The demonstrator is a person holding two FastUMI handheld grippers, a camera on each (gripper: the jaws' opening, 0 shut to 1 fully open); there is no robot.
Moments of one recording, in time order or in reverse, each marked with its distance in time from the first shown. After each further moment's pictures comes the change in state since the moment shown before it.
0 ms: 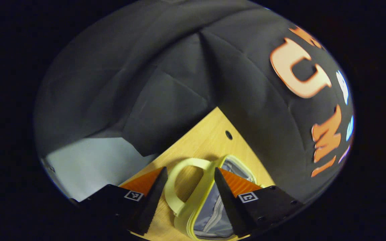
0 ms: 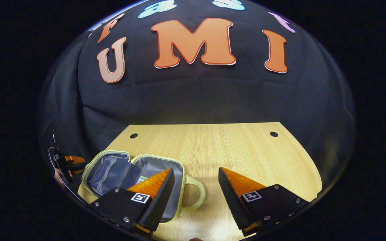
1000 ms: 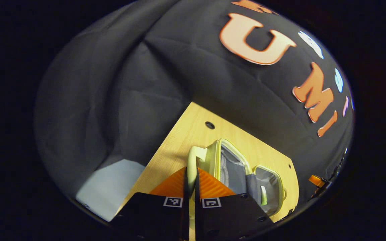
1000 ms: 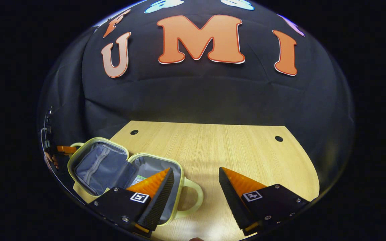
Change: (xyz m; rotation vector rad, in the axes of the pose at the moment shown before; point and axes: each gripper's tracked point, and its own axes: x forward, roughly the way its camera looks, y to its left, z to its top) left arm -0.055 -0.097 0.019 0.490 0.041 -0.064; right arm 0.021 -0.007 0.008 -0.053 0.004 0.029
